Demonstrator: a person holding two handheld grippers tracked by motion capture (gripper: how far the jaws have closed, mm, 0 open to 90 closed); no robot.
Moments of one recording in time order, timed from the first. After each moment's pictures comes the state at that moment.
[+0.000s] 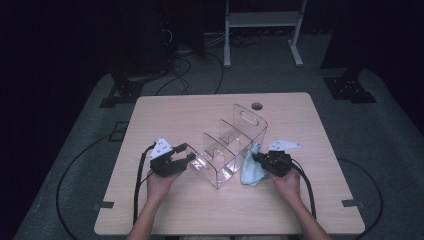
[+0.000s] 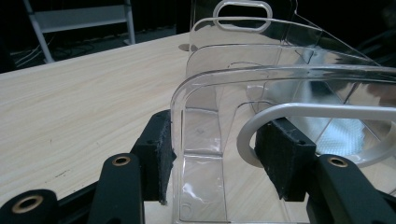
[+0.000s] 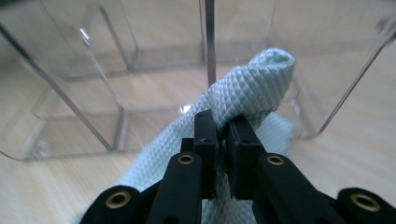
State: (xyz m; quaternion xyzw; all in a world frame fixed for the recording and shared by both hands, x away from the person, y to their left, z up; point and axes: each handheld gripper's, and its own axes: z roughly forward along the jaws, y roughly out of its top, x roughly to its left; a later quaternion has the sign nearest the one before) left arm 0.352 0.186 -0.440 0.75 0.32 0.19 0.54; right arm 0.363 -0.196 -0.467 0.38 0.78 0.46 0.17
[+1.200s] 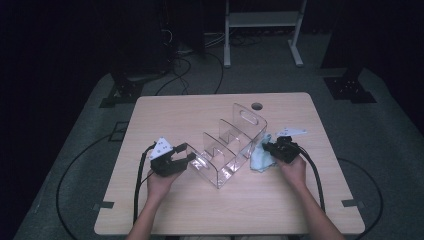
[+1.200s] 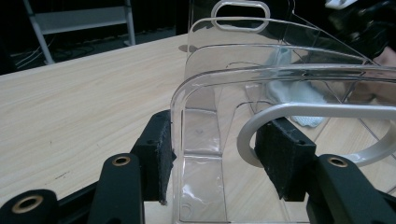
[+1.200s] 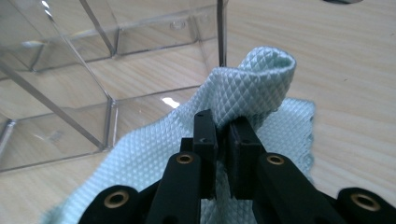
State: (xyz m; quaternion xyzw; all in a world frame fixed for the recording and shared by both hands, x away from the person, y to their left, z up) left arm 0.353 0.185 -0.440 0.75 0.32 0.20 0.54; right arm 0.419 -0.234 -0.486 0.44 0.78 0.42 0.16
